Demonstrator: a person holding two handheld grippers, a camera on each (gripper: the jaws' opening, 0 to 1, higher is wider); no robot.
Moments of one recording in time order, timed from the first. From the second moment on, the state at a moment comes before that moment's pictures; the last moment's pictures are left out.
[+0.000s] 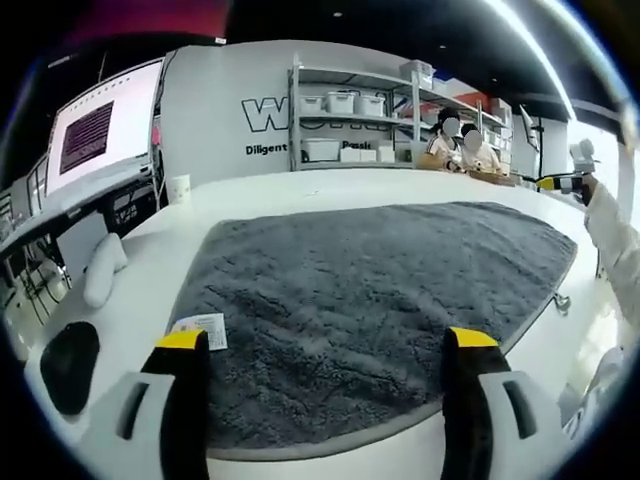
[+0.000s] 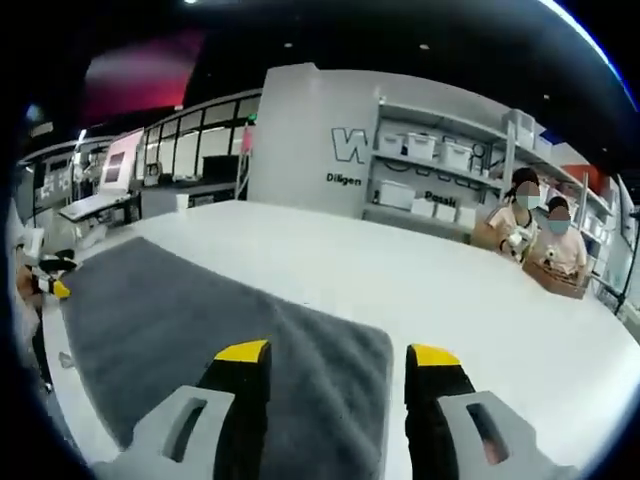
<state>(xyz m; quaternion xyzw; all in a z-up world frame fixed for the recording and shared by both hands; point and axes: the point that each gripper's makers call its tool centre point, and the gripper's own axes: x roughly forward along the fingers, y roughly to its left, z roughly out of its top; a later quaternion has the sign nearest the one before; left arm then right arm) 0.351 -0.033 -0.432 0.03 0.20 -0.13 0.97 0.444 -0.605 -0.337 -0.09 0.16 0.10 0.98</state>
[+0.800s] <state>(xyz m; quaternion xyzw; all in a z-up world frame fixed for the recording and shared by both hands) 0.346 -0.022 -0.432 0.04 0.20 -0.11 0.97 0.571 -0.651 -0.429 -0.07 0.32 0.10 0.94</state>
